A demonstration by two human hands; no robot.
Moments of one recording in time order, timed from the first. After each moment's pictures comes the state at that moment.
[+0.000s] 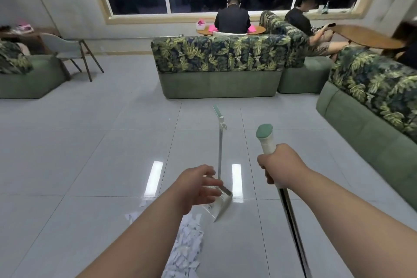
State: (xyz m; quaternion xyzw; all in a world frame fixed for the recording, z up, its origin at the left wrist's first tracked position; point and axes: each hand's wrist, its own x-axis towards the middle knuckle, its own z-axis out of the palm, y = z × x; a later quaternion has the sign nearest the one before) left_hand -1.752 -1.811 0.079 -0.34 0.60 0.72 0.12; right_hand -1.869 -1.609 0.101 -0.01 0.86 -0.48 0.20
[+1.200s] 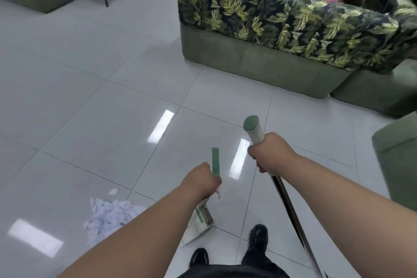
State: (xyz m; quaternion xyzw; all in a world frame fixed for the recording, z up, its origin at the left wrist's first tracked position) left_hand -2.236 -1.942 -0.069 -0.39 0.80 0.41 0.20; right_hand -2.382 -1.828 0.029 -0.14 0.90 -0.25 0.34
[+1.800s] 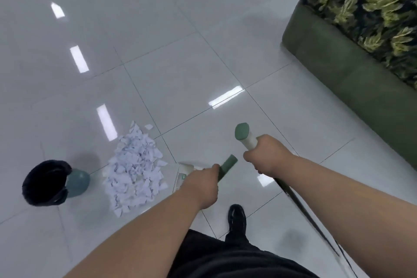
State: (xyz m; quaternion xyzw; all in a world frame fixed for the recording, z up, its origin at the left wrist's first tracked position) left_hand -2.300 -1.902 -0.120 -0.52 0.78 0.32 0.16; right_hand -2.493 -1.927 -0.047 -0.45 0.77 -0.04 0.45
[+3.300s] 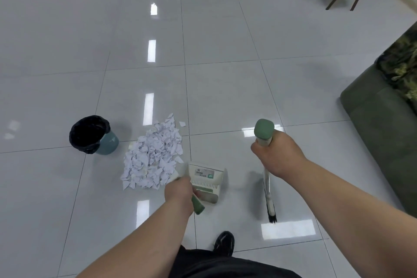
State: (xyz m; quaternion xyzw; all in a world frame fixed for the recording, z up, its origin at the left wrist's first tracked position) left_hand -2.282 -1.851 -0.122 -0.74 -0.13 0.51 -0.41; right_hand -2.480 -1.961 -0.003 -0.66 0.66 -0.06 0.36
